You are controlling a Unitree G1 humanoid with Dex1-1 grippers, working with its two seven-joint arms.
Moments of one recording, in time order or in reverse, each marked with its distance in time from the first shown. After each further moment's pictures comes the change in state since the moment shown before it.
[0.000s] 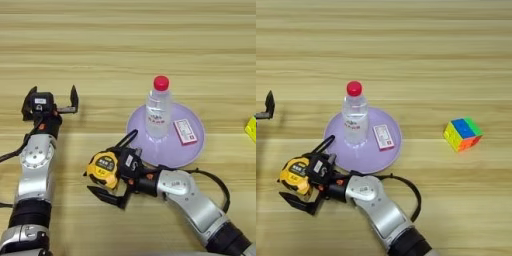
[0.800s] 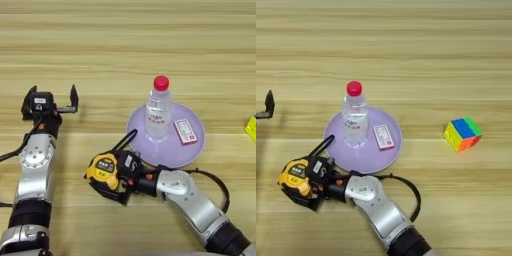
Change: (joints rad) left arm 0.002 0.000 0.000 -0.008 -0.001 0.000 0.000; right arm 0.007 0.002 -0.003 -0.002 -0.010 -0.001 -0.002
